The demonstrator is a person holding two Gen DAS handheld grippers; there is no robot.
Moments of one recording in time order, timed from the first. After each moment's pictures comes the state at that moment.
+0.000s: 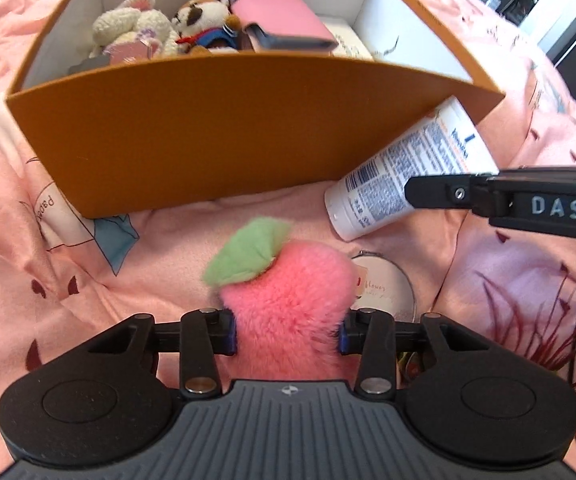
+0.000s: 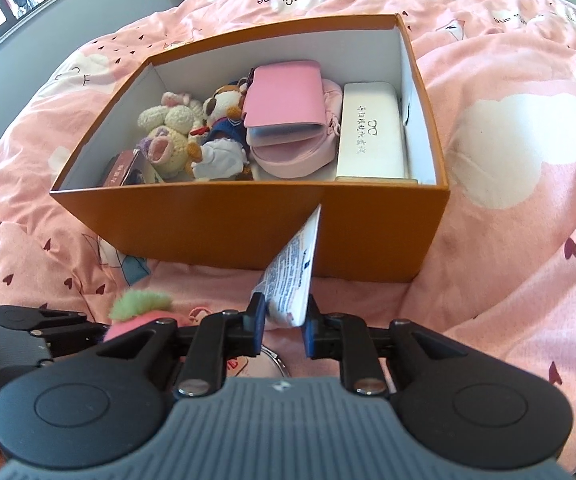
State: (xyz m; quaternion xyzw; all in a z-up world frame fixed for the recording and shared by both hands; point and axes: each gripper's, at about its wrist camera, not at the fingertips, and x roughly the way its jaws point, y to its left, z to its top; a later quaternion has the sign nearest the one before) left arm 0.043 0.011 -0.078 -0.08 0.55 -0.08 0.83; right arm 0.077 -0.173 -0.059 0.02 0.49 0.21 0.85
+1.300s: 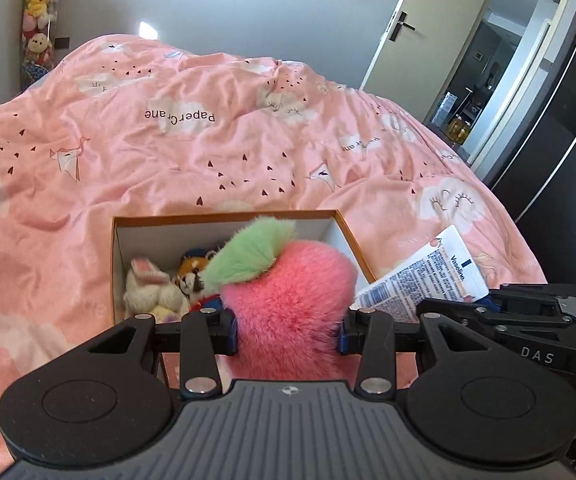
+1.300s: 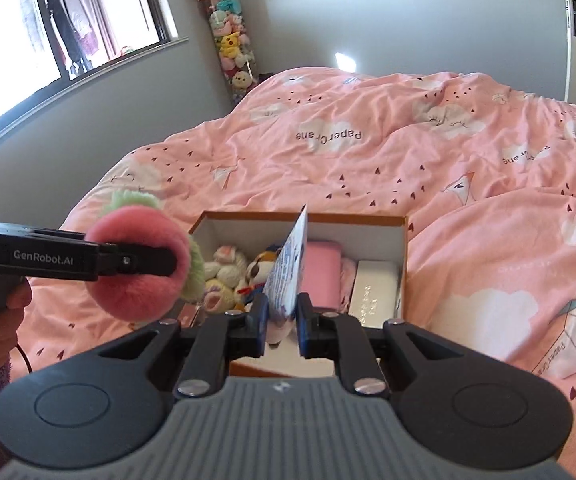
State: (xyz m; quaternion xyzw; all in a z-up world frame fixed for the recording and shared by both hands) left arm 0.111 0.056 0.089 -0.11 0.40 -0.11 0.91; right arm 0.093 -0.191 0.077 0.02 0.35 0.25 0.90
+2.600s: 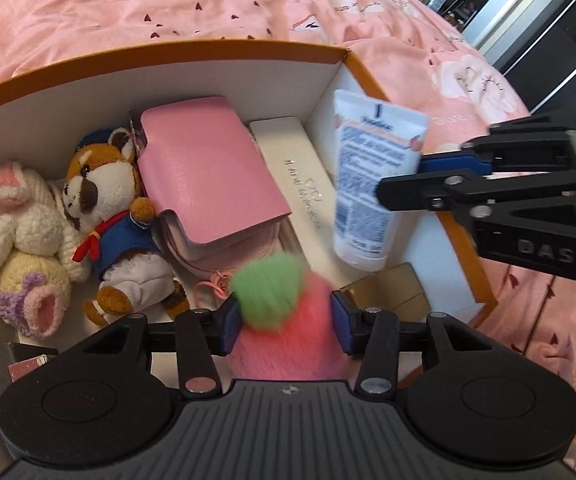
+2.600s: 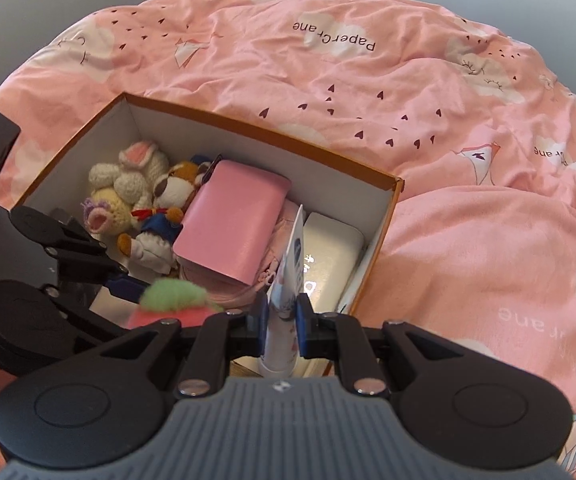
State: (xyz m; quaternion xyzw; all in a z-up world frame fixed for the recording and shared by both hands) left arm 0.193 0.007 -0.052 -0.09 0.54 -0.18 0.82; right arm 0.215 -0.161 -0.004 -0.16 0.47 0.27 0.82
